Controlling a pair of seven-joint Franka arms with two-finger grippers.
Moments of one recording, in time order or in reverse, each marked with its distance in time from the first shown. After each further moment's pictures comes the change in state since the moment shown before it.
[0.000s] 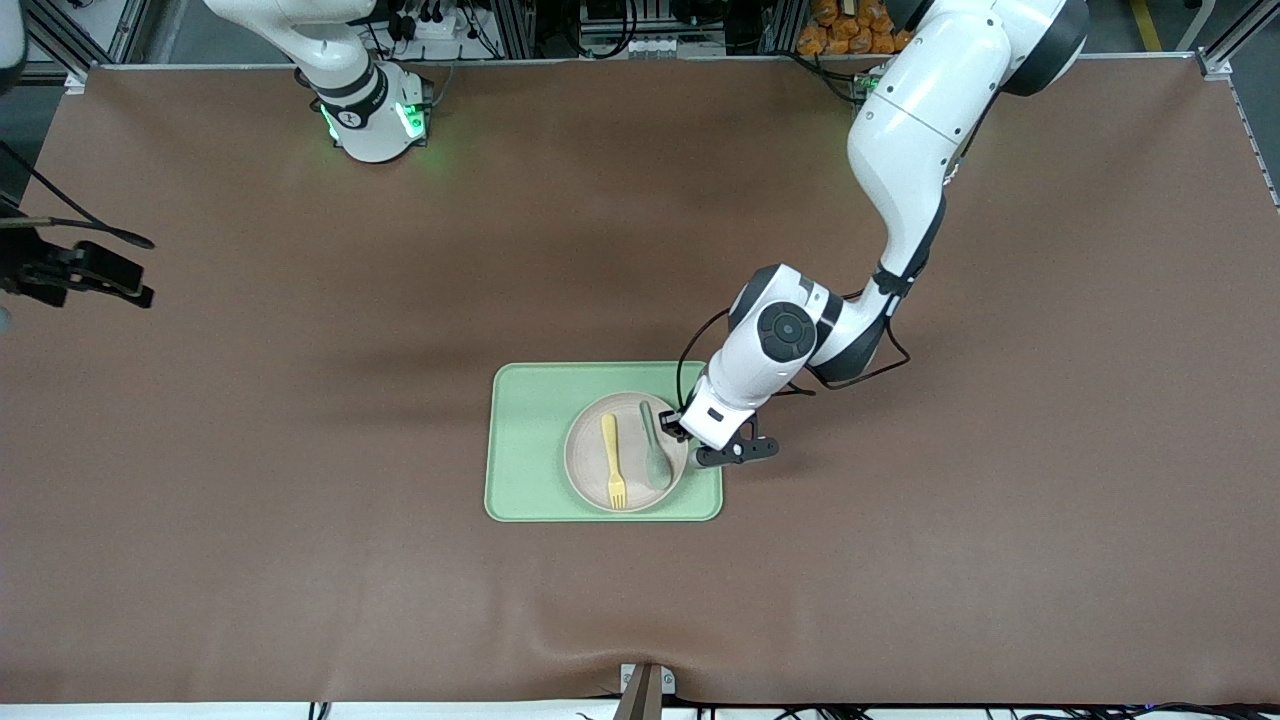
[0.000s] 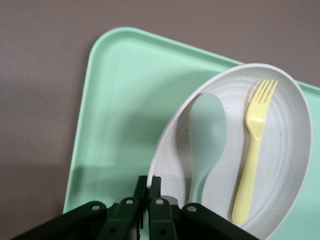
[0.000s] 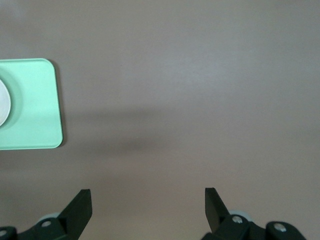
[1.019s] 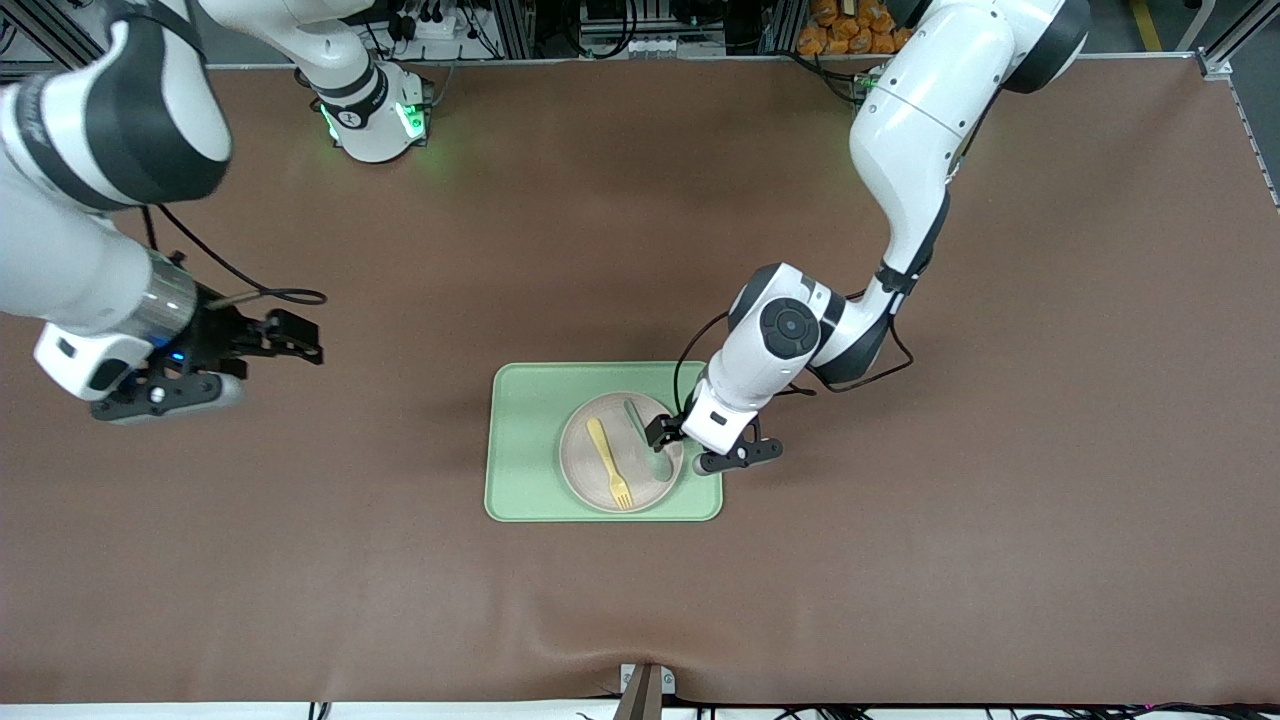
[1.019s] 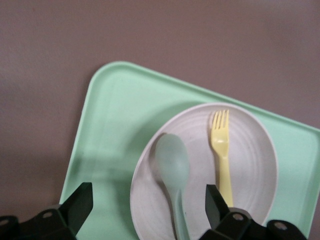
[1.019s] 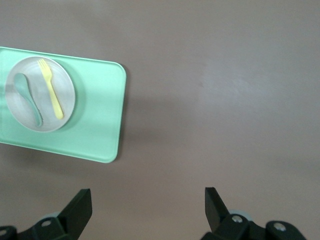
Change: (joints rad) left arm 0.008 -0.025 0.012 0.038 0.010 -0.001 -0.069; right arm 0.188 0.171 0.018 0.001 0.123 0.212 0.002
